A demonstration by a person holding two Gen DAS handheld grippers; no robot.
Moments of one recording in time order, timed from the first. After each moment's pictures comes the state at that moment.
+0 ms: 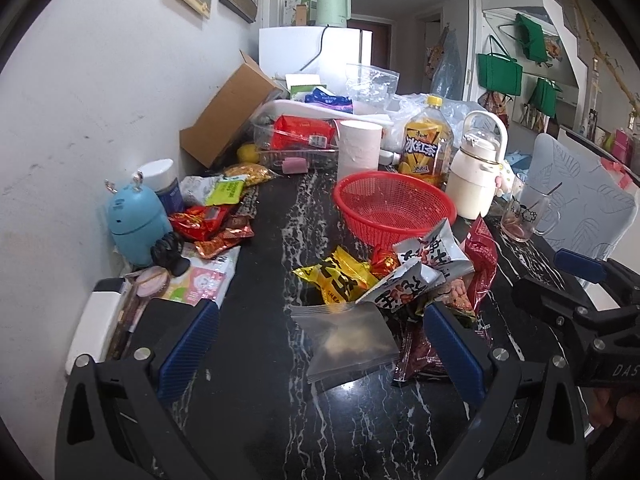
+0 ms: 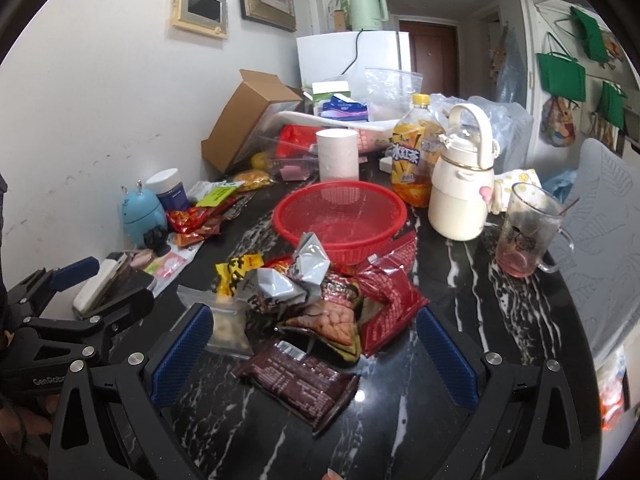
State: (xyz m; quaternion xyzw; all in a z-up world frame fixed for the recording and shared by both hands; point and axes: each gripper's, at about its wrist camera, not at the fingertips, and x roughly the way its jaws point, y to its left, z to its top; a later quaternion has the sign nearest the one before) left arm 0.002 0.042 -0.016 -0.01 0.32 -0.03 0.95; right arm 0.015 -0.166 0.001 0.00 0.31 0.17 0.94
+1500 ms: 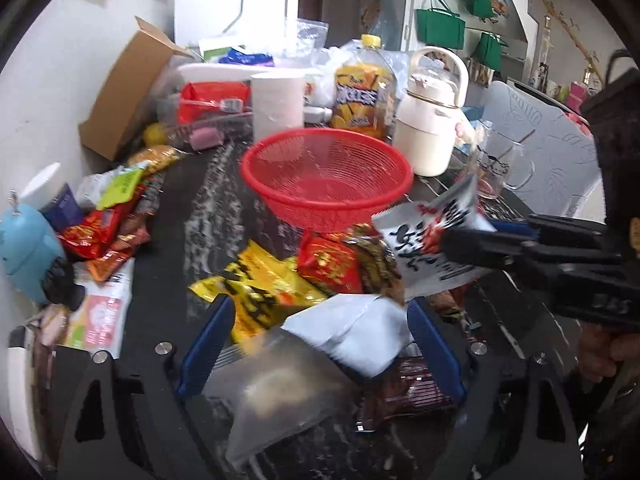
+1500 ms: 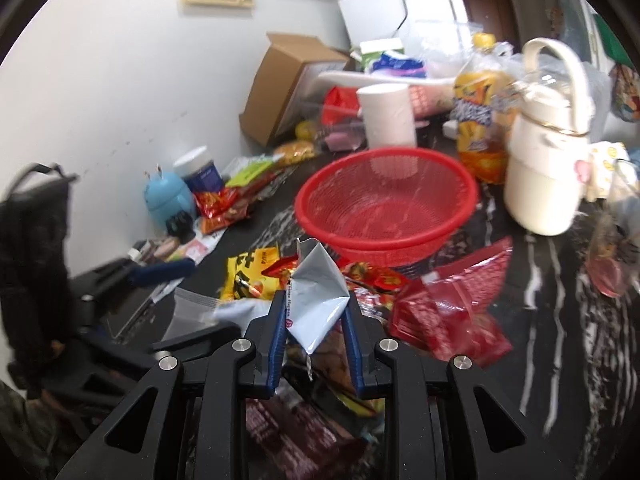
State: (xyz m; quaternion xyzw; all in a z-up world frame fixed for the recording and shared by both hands) left arm 0.074 0.000 -0.056 0.02 0.38 -0.15 0.91; right arm 0.088 -0.185 -0.031 0.04 0.35 0.30 0.89
